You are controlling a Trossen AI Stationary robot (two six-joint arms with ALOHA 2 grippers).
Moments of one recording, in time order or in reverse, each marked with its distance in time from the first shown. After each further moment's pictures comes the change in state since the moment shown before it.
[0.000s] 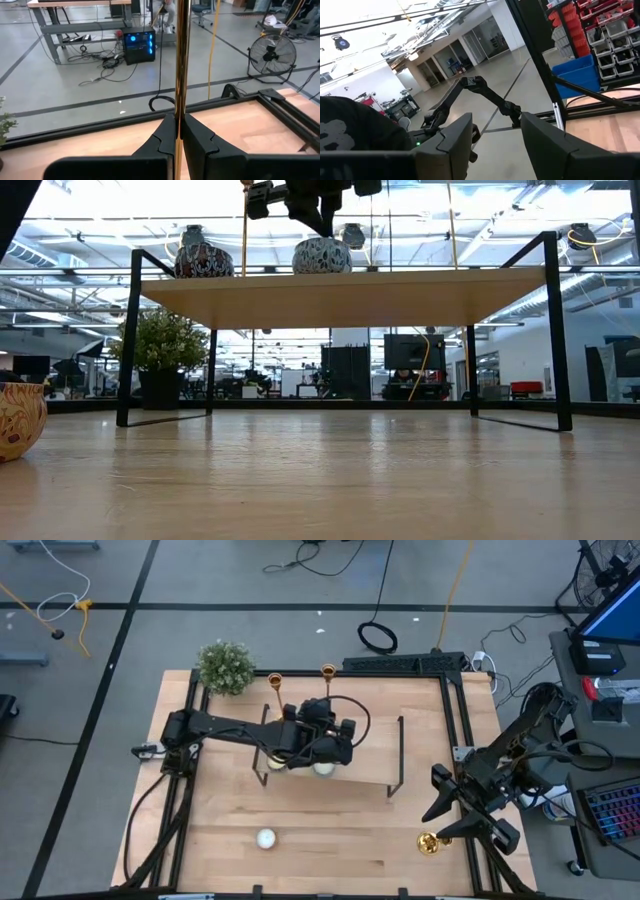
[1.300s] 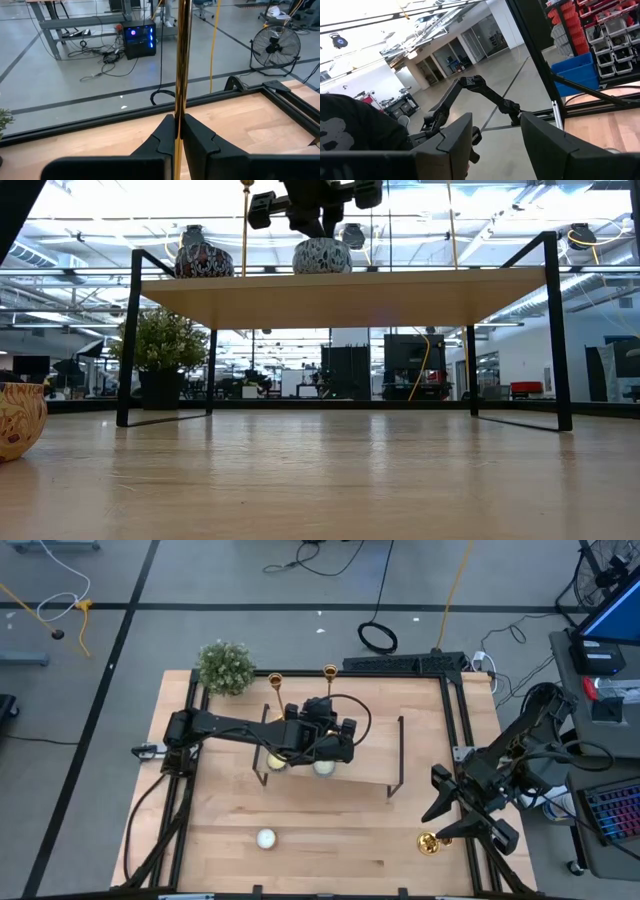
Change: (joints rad) left arm 0.015 0.024 0.000 -0.038 0.059 -0.029; right arm 0.000 0.000 0.000 -0.011 0.000 0.004
